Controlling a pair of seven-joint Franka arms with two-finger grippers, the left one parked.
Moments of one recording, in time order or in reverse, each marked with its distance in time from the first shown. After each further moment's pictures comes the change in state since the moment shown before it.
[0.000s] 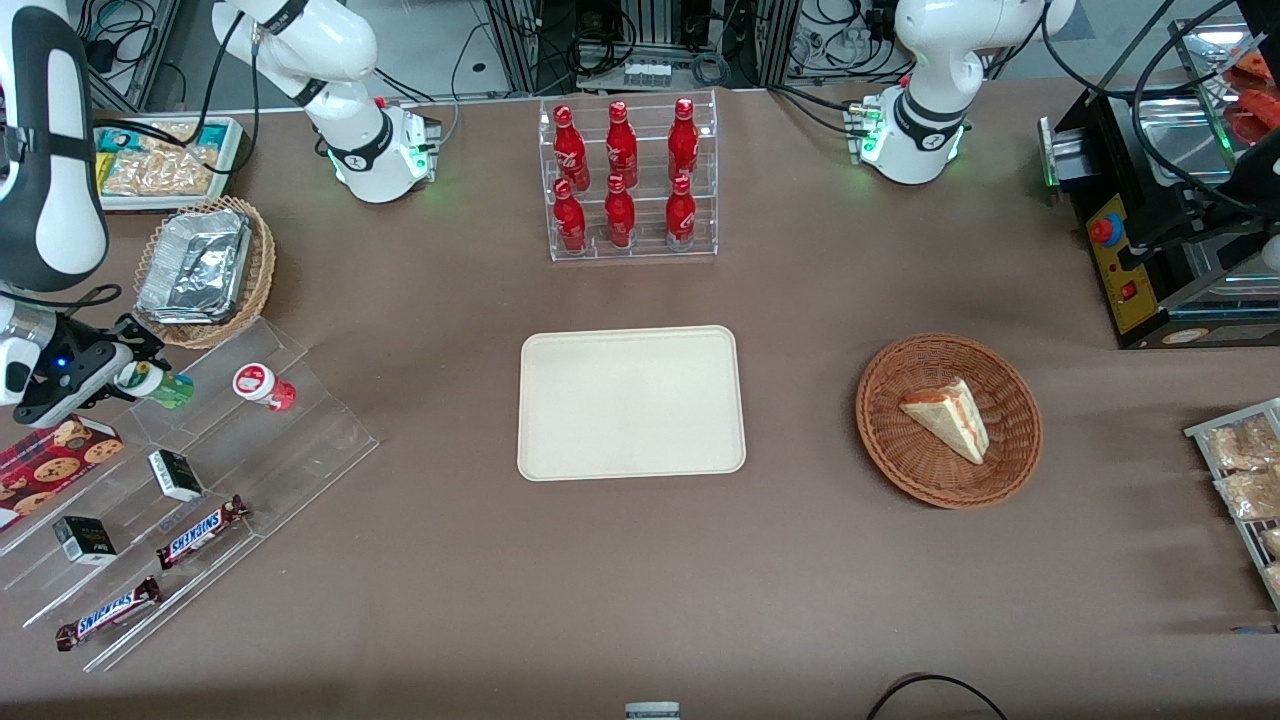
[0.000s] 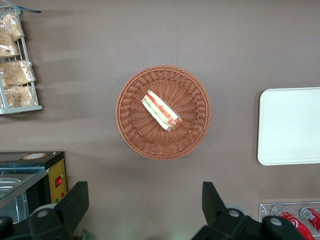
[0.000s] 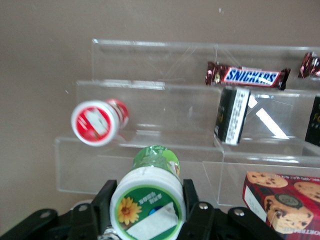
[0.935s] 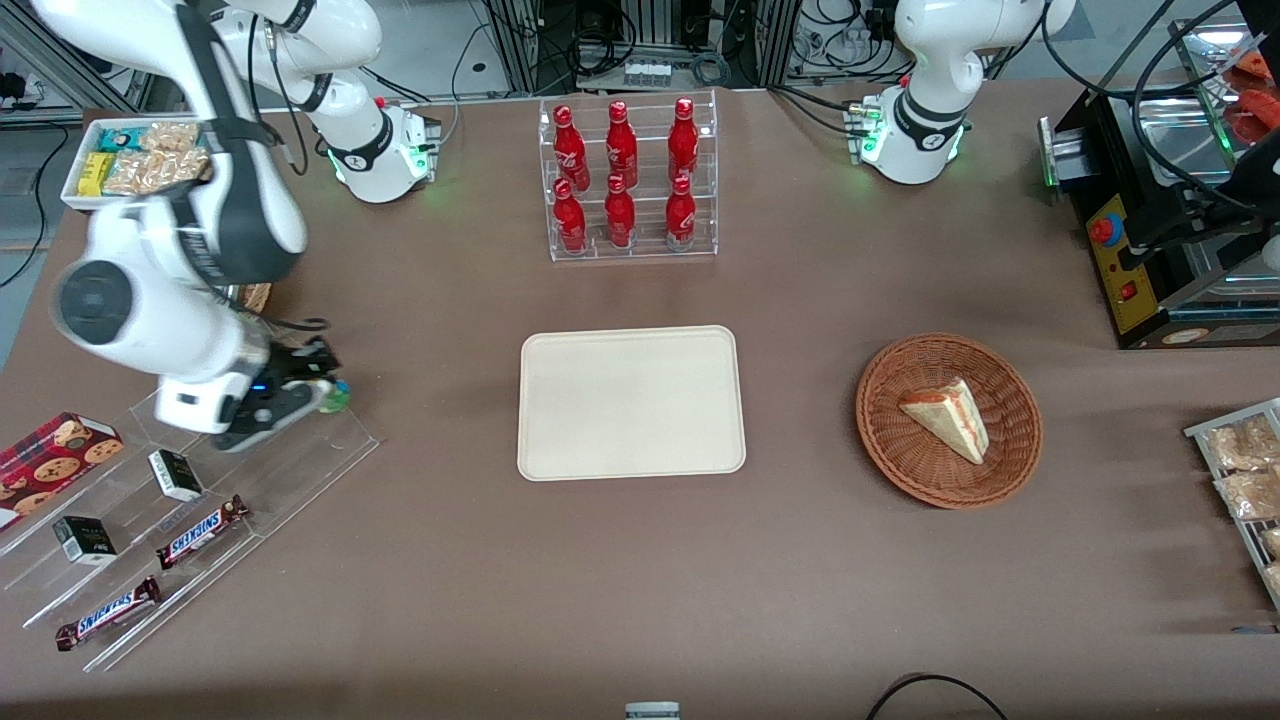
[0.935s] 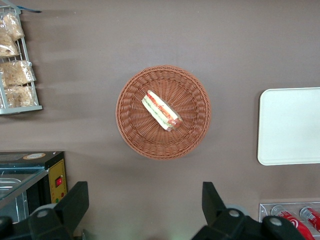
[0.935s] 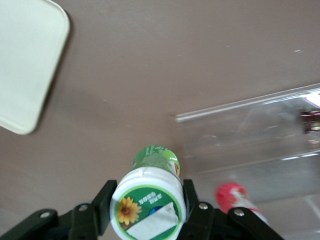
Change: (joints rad) arm 0.436 0.072 0.009 0.027 0.001 -0.037 0.750
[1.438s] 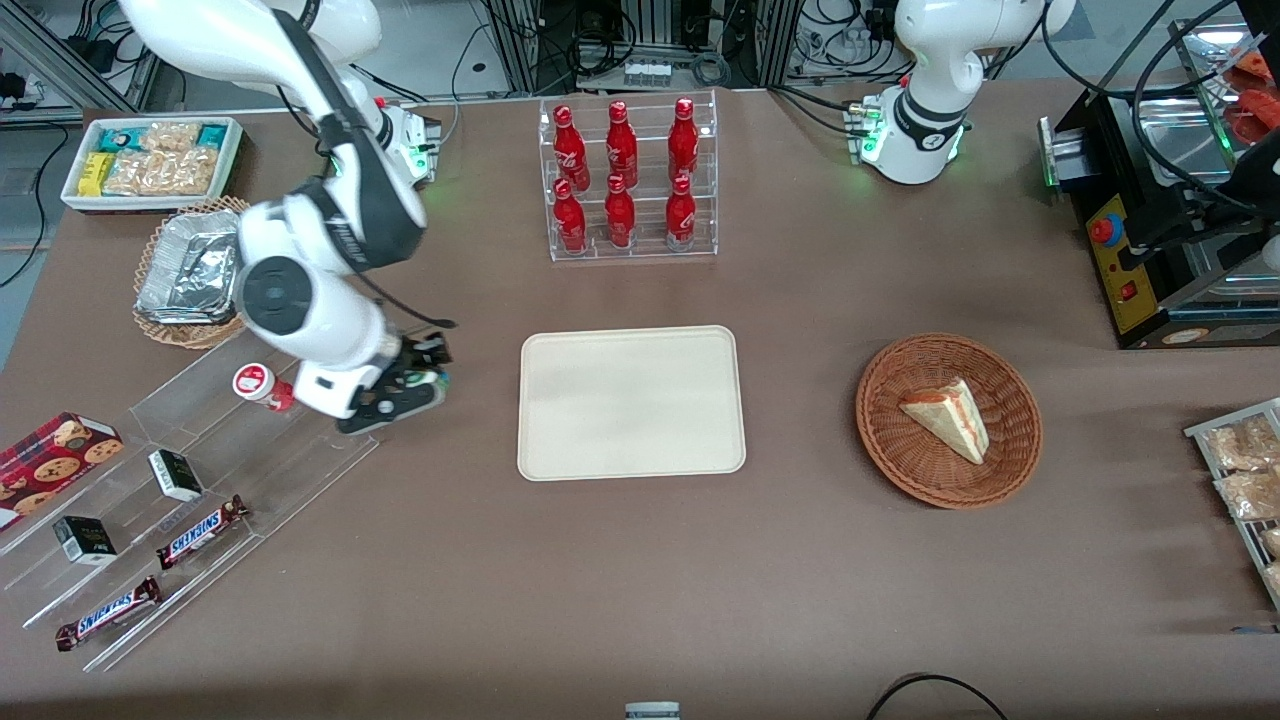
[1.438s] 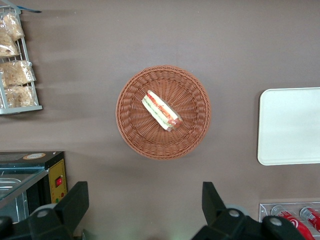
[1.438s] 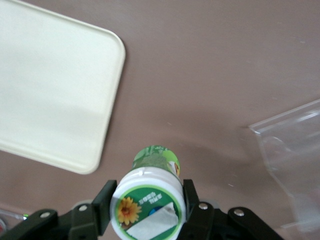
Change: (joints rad) arm 0.218 0.076 0.001 0.003 0.050 0.091 0.366
